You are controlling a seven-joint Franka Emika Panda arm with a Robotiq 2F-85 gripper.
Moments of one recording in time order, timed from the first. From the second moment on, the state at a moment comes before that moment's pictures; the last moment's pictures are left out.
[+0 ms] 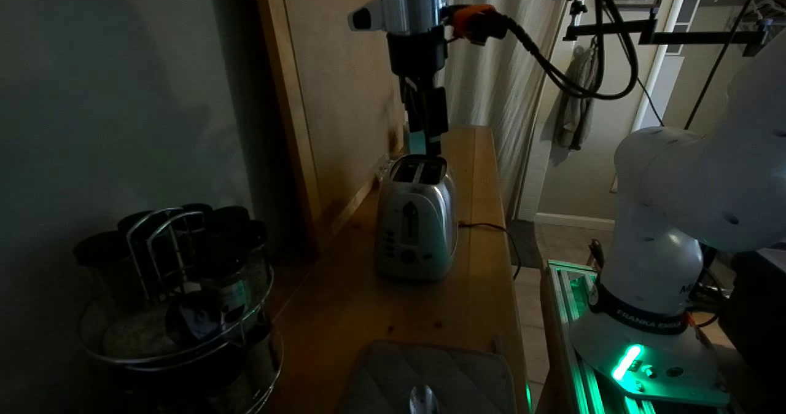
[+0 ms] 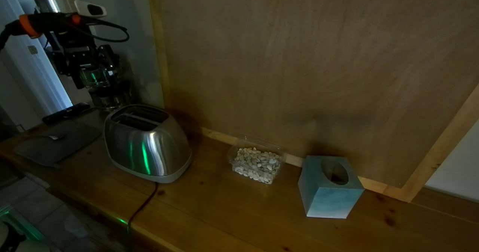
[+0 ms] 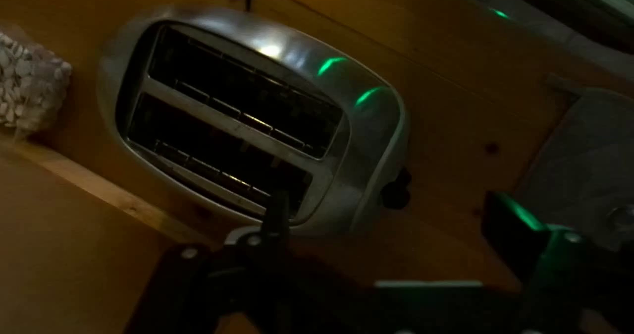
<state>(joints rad) 0.13 -0.53 0.04 -2.35 -0.20 1.72 -0.29</state>
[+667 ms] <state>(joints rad) 0.12 -0.55 0.04 -2.35 -0.17 1.71 -0.07</state>
